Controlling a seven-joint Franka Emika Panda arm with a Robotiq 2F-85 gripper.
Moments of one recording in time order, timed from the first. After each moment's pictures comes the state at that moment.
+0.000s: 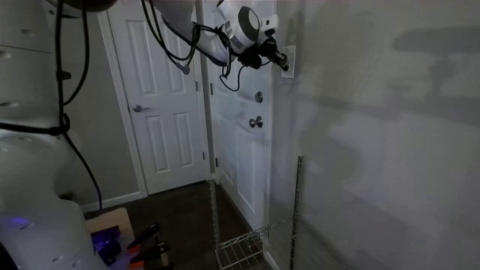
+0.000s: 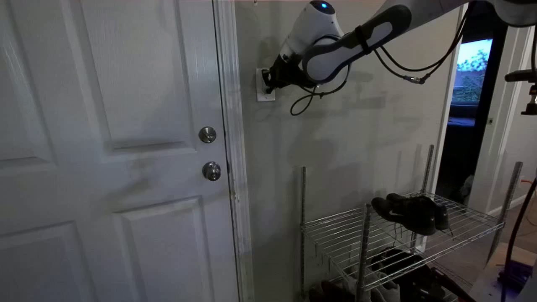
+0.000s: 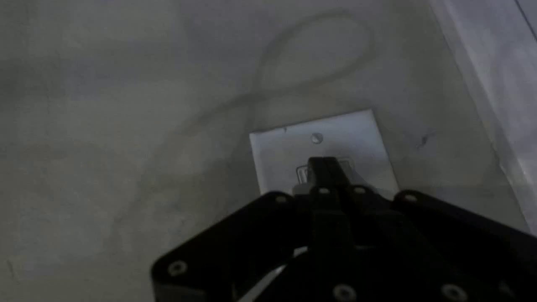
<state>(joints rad) -0.37 0.20 0.54 -1.72 -0.66 2.78 0.94</state>
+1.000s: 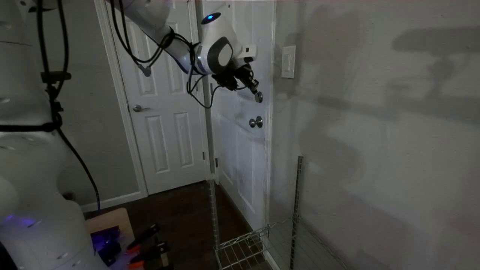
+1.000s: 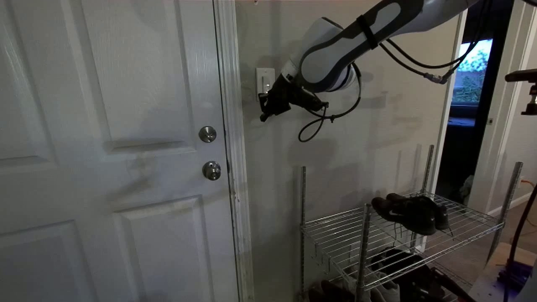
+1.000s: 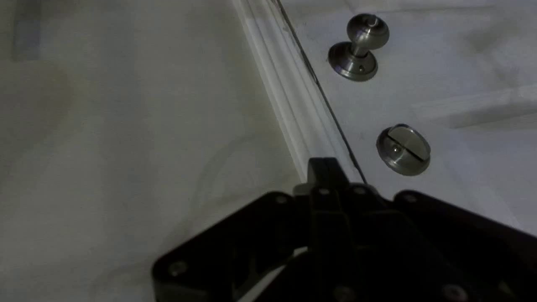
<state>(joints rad) -0.26 0.06 0.53 -2.07 -0.03 2.91 0.44</state>
